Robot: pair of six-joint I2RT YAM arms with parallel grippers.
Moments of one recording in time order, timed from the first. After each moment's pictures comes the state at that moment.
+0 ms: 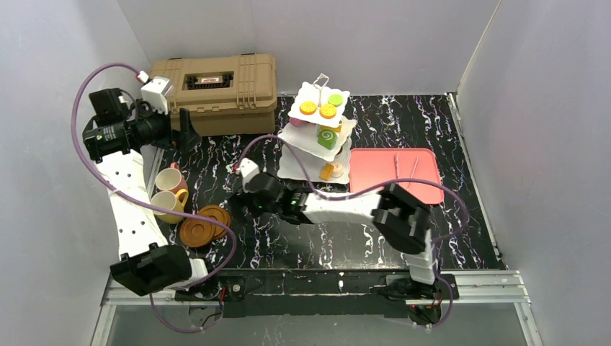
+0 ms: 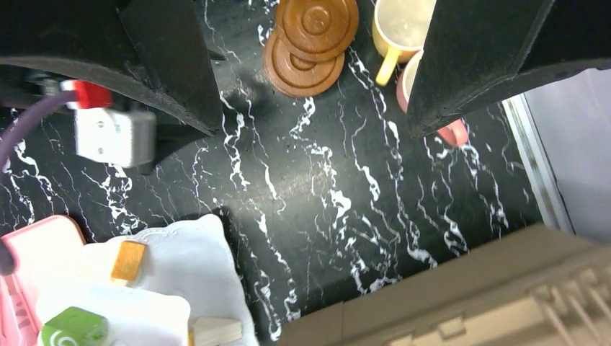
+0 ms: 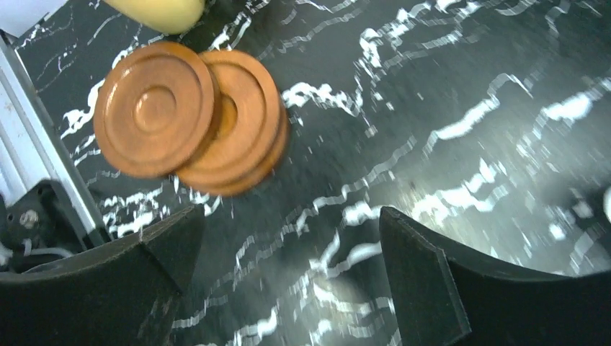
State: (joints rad) left arm 0.34 1.33 1.69 -1.12 0.67 0.43; right arm 1.23 1.91 1.35 0.05 0.14 0.34
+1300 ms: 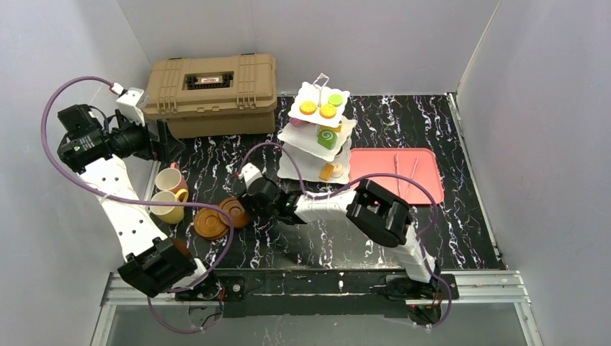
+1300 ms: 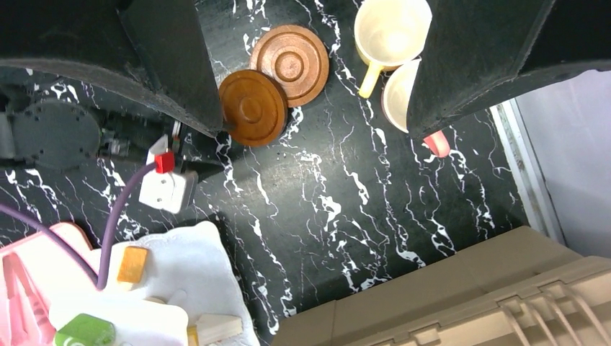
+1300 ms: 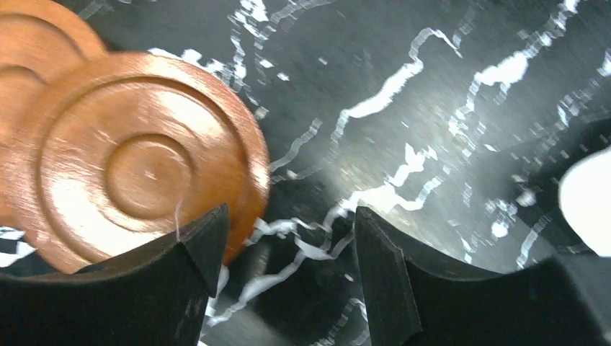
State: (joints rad) left arm 0.62 1.33 1.66 -1.21 0.90 0.61; right arm 1.21 2.16 1.45 0.12 0.23 0.23
